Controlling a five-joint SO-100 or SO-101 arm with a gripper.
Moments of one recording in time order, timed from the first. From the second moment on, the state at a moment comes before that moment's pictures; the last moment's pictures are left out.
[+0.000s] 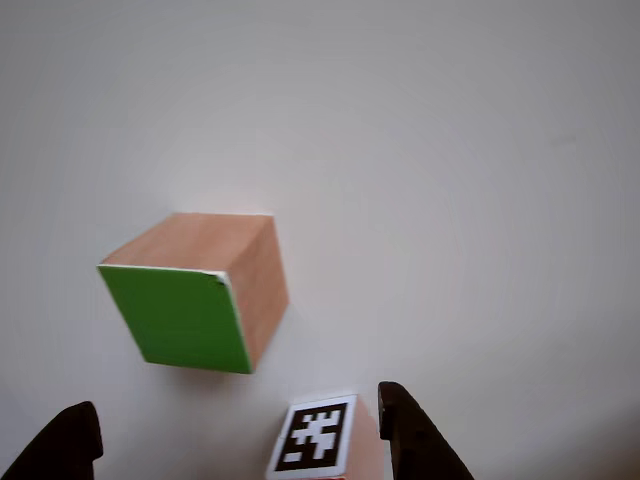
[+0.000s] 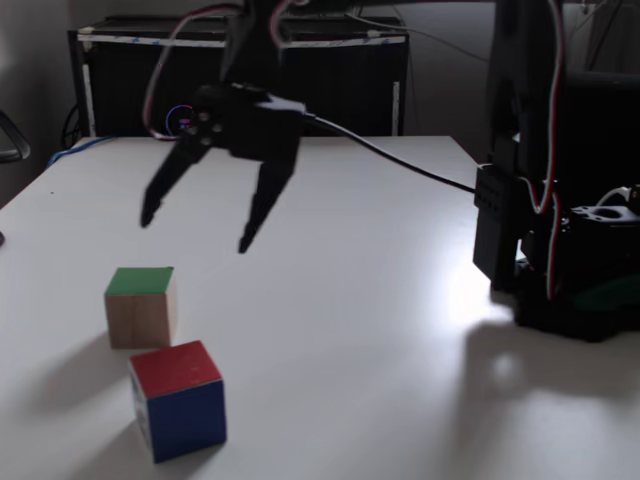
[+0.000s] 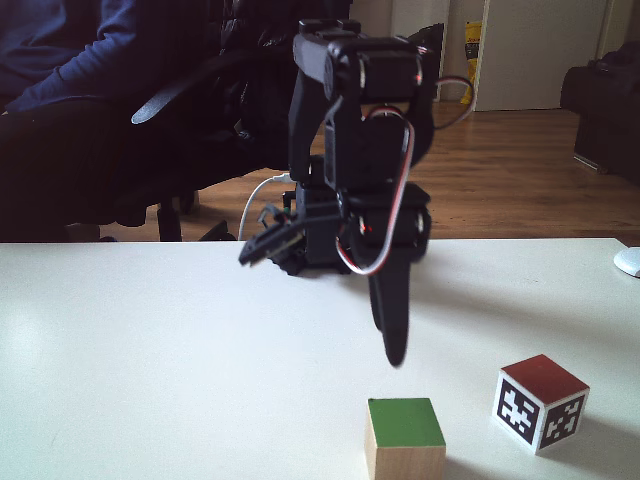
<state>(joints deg) 3.4 81.2 80.8 80.2 9.8</state>
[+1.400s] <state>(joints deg) 3.8 43.9 41.7 88.2 9.0</state>
